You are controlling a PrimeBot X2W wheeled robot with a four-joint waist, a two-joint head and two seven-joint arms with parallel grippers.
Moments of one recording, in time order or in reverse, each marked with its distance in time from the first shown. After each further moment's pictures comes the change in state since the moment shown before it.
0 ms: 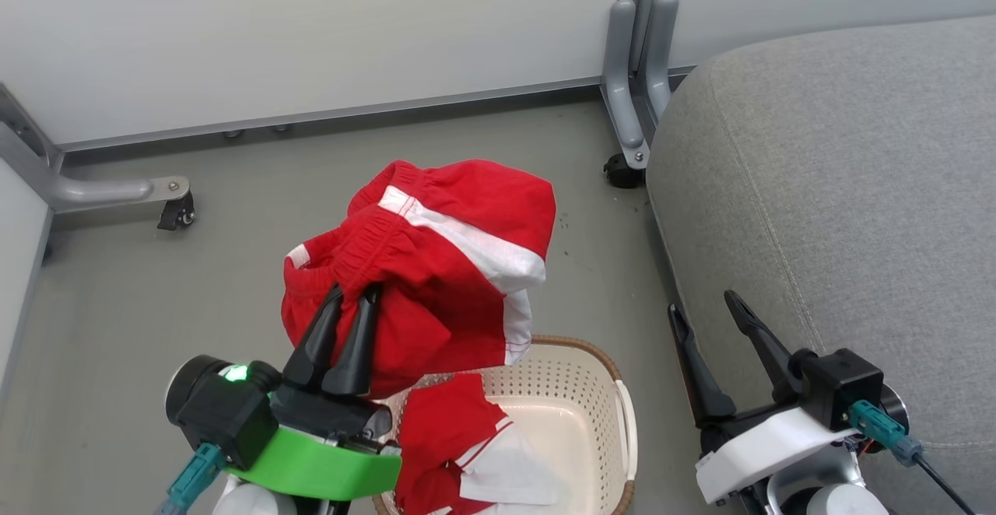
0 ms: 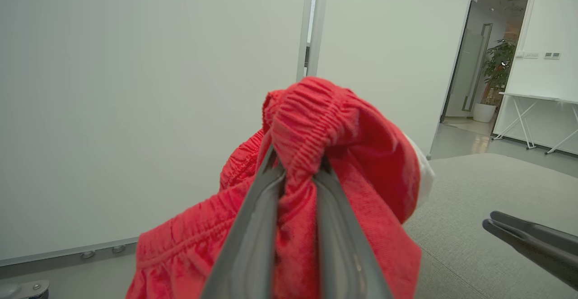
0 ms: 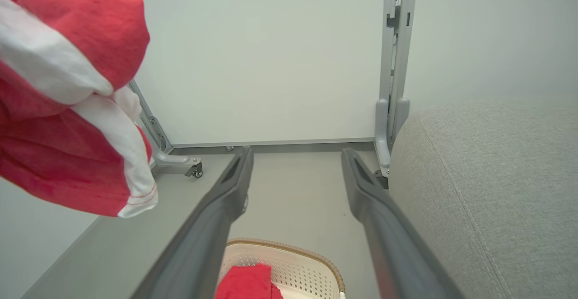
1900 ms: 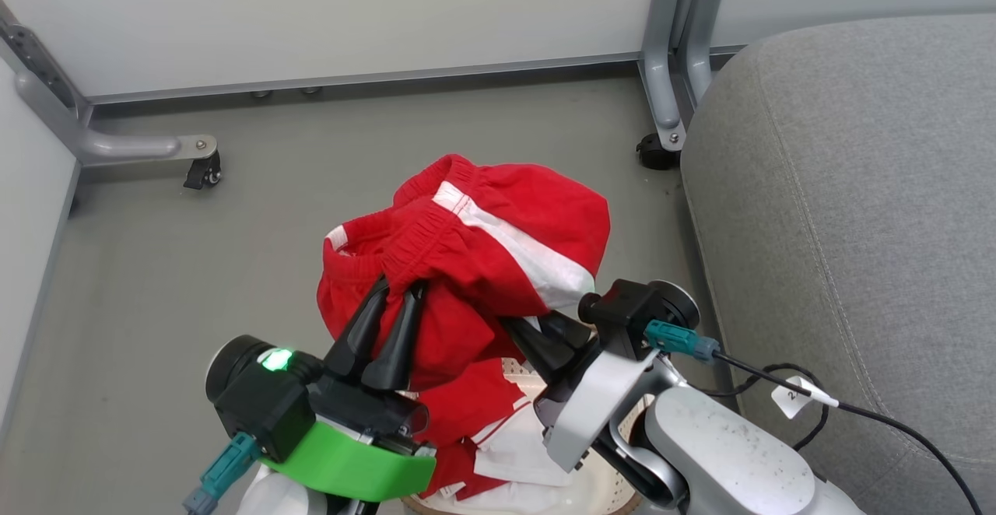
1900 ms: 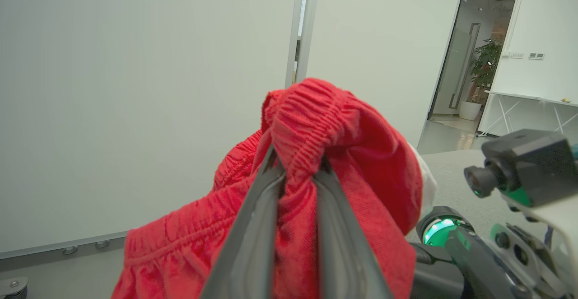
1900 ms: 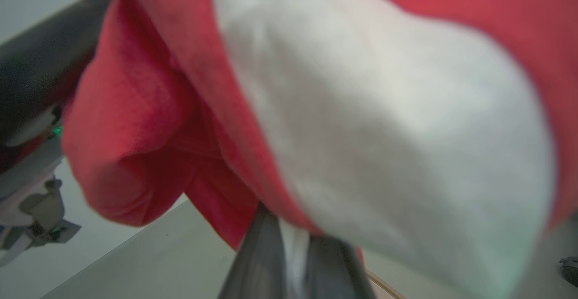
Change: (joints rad) left arm -0.049 0.012 -0.096 -0.007 -0.028 -0.001 0.000; right arm -0.509 -0.099 0.620 0.350 0.317 0.000 -0.116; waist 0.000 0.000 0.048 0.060
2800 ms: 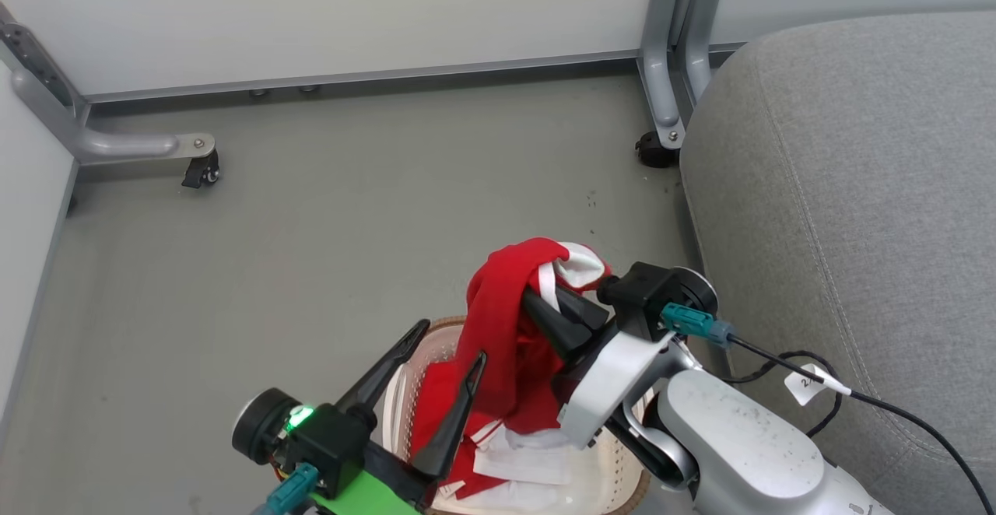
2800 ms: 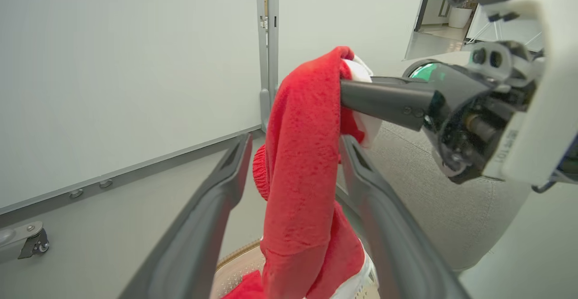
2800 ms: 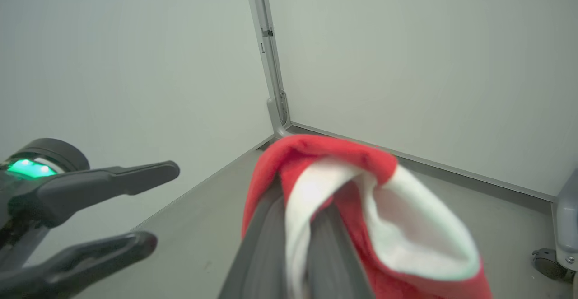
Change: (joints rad) left arm 0.045 0.108 -0.123 0.087 0.053 0.000 0.081; right arm -0.026 -0.010 -0.023 0.048 0.005 0.000 -0.024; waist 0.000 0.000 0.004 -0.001
